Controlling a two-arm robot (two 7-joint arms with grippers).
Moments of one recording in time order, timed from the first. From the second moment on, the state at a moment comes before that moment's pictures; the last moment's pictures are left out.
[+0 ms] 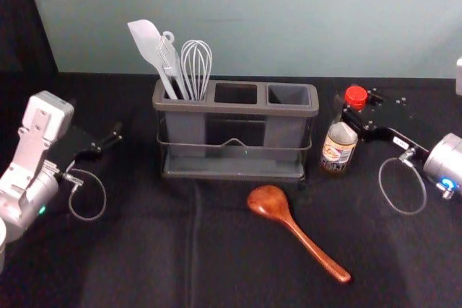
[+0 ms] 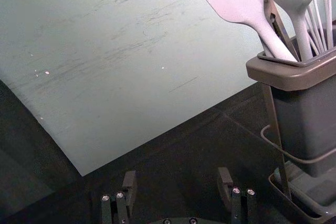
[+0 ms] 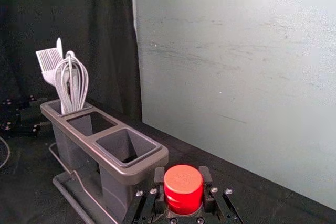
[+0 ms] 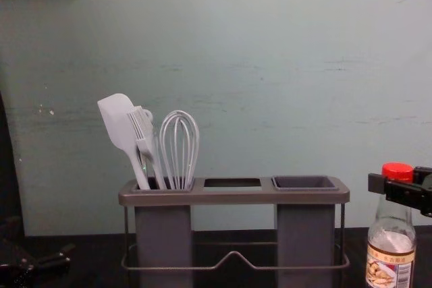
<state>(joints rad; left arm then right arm) -0.20 0.60 0.45 -1.41 -0.25 -0.12 0.03 0.27 0.54 -0.29 -1.43 0.49 -0.05 0.52</state>
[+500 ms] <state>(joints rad) -0.20 0.60 0.45 -1.41 -0.25 -0.12 0.03 0.27 0.54 -0.29 -1.43 0.49 -0.05 0.52</state>
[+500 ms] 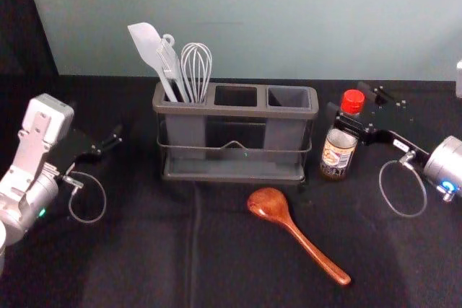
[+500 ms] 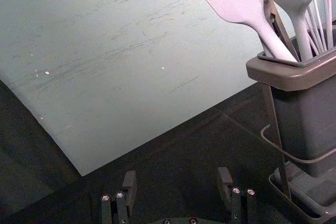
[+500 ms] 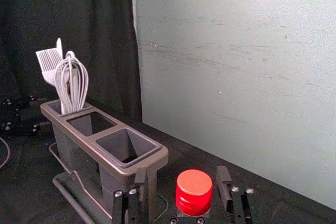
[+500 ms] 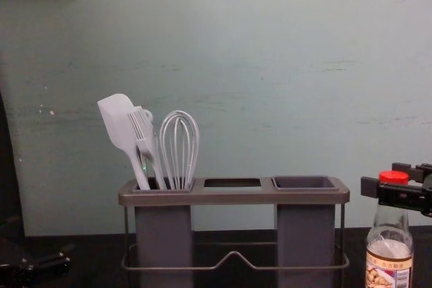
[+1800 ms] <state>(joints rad) -0.20 0.60 0.45 -1.41 -0.25 -0.12 0.03 0.14 0.62 -0.22 -1.72 0.52 -0.01 0.51</state>
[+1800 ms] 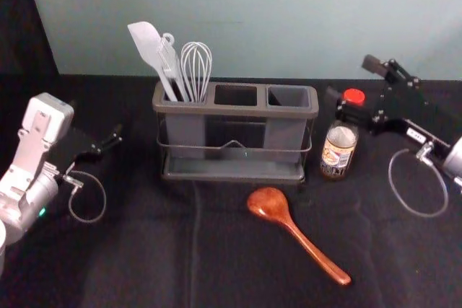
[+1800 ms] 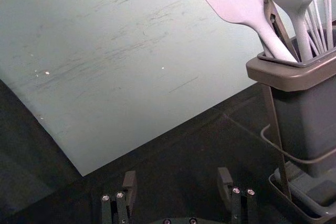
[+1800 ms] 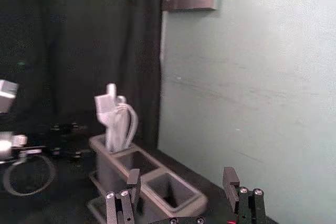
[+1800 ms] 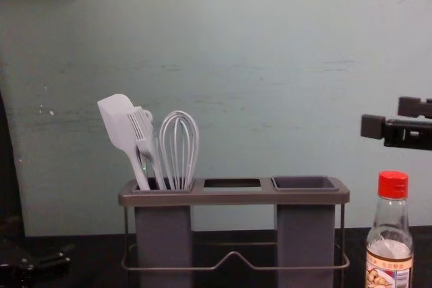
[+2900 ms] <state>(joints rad) -0.20 0.60 0.45 -1.41 -0.25 -0.12 0.03 0.27 0.68 -0.50 -1.92 0.52 0.71 0.36</state>
